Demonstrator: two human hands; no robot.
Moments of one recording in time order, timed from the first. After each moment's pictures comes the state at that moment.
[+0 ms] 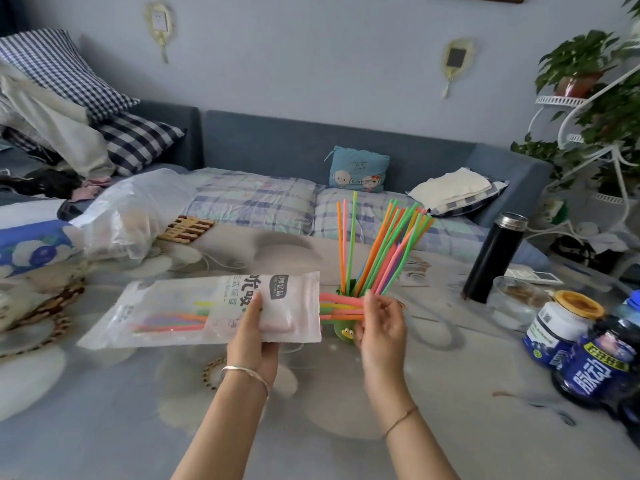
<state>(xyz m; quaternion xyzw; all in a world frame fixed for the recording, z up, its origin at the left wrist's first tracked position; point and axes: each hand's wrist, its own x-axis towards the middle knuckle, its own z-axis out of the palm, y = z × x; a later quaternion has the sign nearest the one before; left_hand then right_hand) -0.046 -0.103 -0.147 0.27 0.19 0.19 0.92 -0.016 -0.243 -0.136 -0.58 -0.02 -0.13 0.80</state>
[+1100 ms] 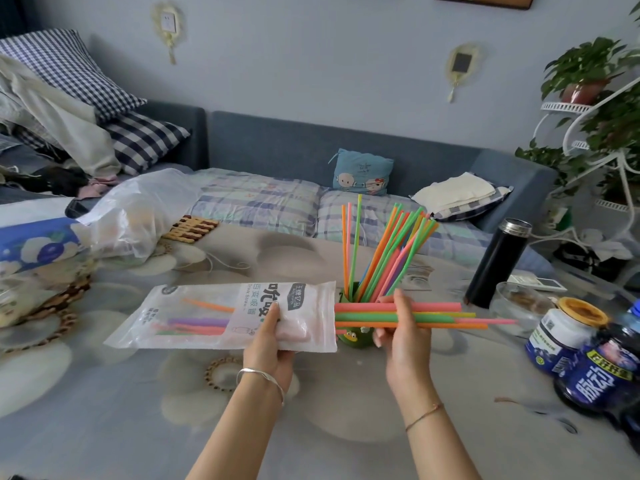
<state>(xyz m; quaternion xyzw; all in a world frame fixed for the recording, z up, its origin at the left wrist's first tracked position) -0.042 -0.119 -0.151 0.25 0.20 0.17 0.93 -0.011 -0.267 -0.118 -0.54 0.02 -0.07 0.84</state>
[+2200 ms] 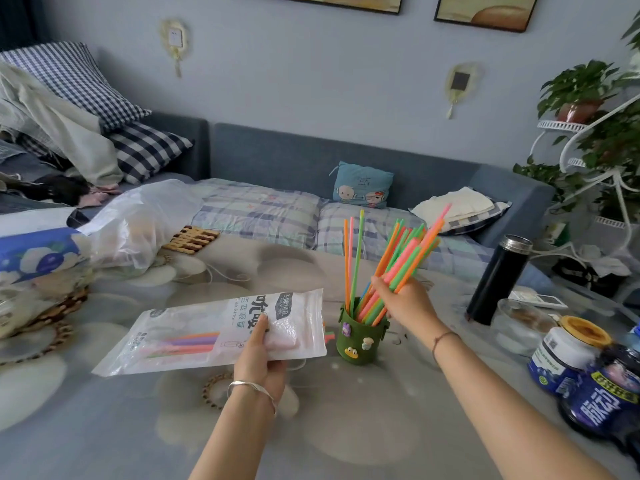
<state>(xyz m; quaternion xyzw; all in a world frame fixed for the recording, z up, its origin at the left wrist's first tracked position) -0.049 -0.113 -0.136 0.23 0.22 0.17 0.93 0.078 -0.285 -0.091 -0.90 -0.14 -0.08 0.40</state>
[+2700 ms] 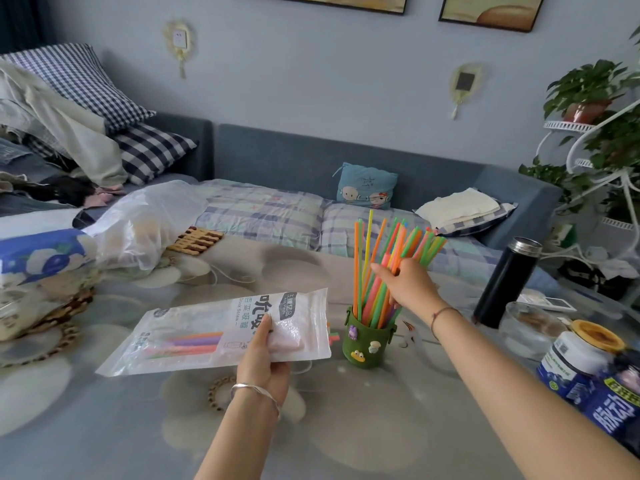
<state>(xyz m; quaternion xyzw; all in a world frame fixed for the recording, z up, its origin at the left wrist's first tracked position) -0.044 -0.103 -0.138 0.20 0.21 0.16 0.94 0.087 -0.267 -0.061 -0.93 -0.13 -0.08 0.33</state>
